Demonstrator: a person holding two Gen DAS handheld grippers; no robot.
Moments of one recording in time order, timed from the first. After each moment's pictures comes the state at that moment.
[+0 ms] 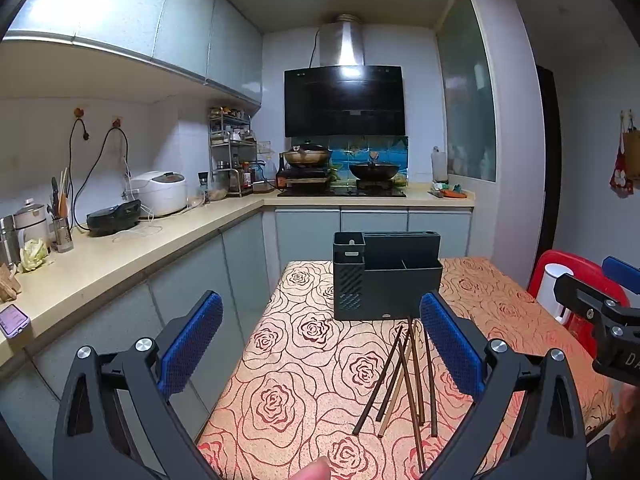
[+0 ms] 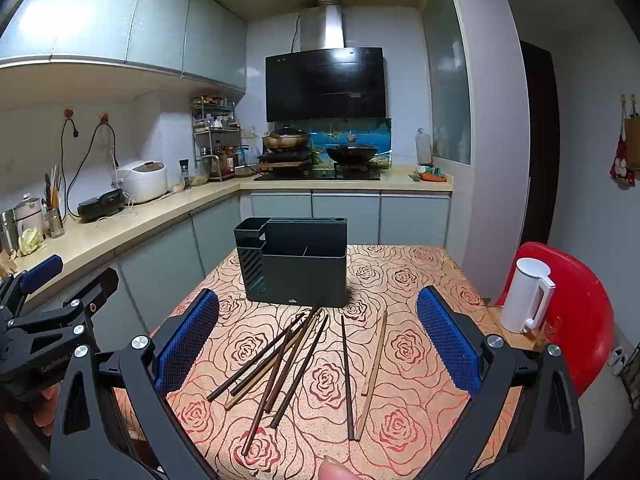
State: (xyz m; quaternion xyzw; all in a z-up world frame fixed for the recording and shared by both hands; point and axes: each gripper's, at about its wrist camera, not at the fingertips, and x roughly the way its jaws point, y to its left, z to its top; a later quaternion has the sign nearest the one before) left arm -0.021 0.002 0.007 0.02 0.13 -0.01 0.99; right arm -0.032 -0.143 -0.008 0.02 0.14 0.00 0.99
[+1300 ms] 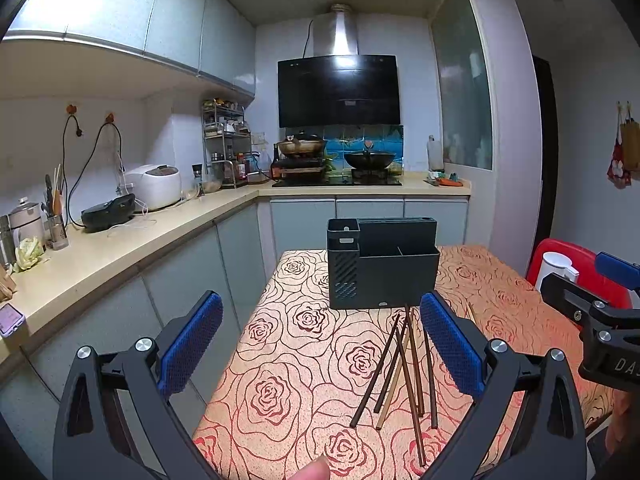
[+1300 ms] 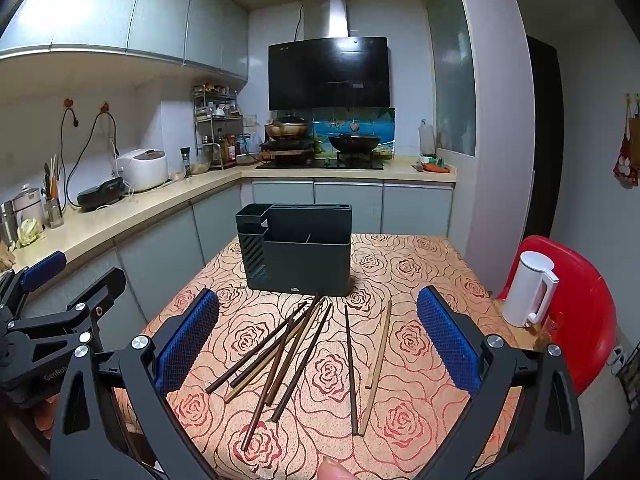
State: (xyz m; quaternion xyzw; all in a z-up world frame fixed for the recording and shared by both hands) left arm -0.016 -0.002 -0.002 0.03 0.14 -0.02 0.99; right arm -0.025 -0.140 -0.016 0.02 0.16 0.01 0.99
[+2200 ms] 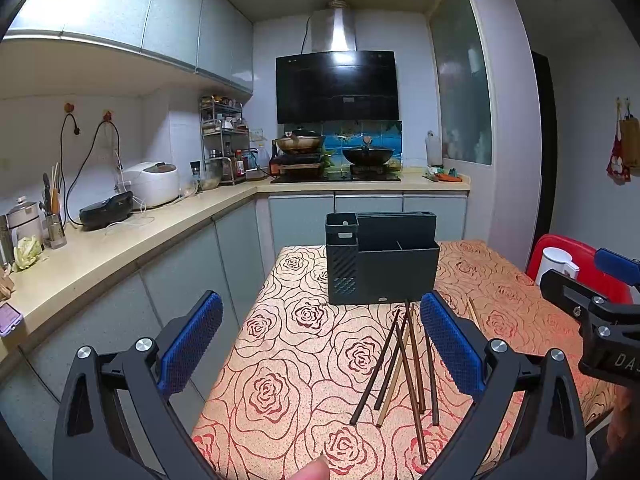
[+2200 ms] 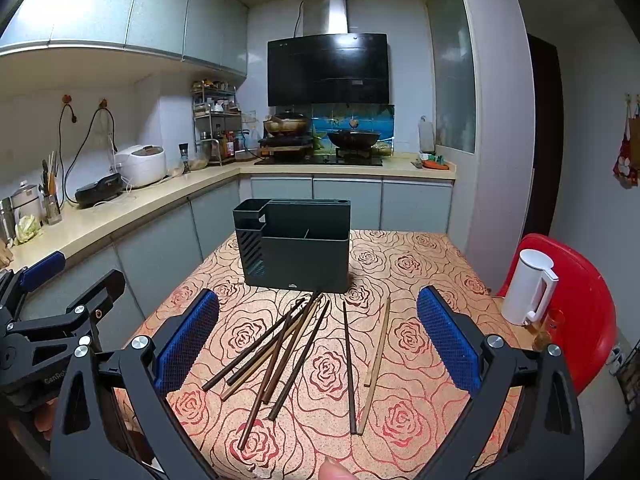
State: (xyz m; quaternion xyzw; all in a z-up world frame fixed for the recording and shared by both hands) left arm -0.014 -0.004 -0.008 0.03 0.15 -0.02 0.99; right arm -0.023 -0.142 -0.020 0.02 0.17 0.00 0.99
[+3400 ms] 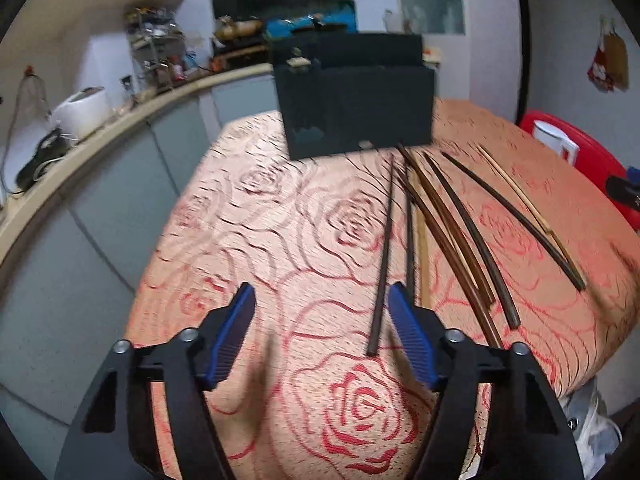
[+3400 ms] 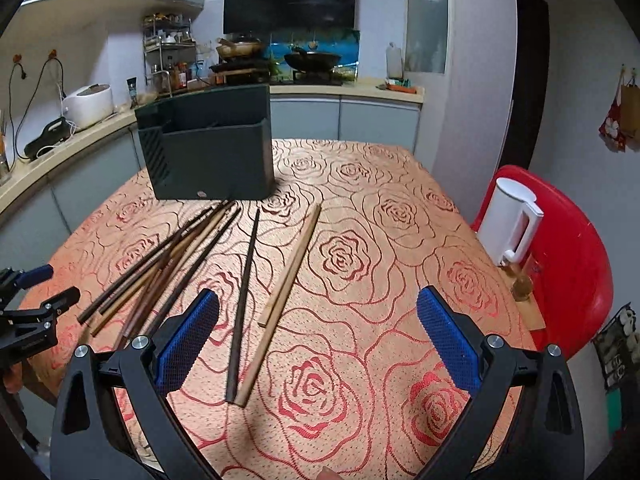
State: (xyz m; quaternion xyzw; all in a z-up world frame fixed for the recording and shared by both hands) left arm 0.083 -0.007 -0.155 0.10 0.35 -0.10 0.93; right arm 0.042 -0.223 -0.127 0.02 0.30 -0.05 0.95
